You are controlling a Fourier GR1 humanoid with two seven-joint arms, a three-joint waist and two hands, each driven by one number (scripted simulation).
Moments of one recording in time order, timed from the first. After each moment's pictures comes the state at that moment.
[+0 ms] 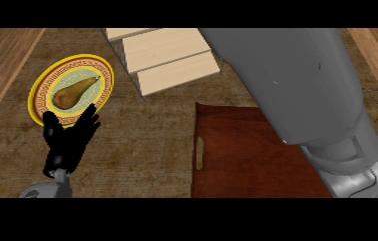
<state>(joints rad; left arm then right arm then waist) -0.05 0.19 0.06 -1.35 0.13 -0.01 0.29 -1.49 -0.08 0.08 -1.08 0.49 0.14 0.74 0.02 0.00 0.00</state>
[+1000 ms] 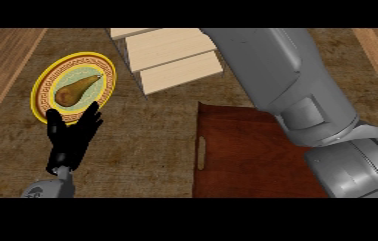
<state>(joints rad) -0.07 0.17 0.06 -1.35 0.11 -0.01 0.29 -1.61 -0.06 0.02 -0.52 0.61 -0.06 0.32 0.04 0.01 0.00</state>
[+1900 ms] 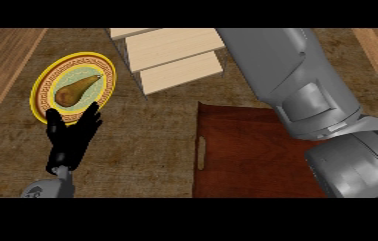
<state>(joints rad) -0.07 0.17 0.07 -1.33 0.11 -0.02 0.29 -1.67 -0.06 -0.11 -0.36 0.56 -0.18 0.23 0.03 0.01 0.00</state>
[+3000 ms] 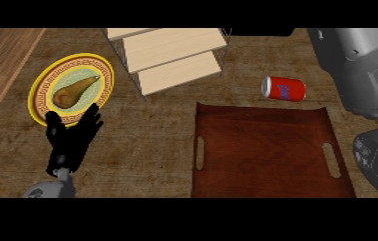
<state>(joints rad) -0.06 0.16 0.08 -1.34 0.10 -0.02 0.27 -1.67 -0.23 -0.41 -0.40 0.33 -0.43 0.23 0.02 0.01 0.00</state>
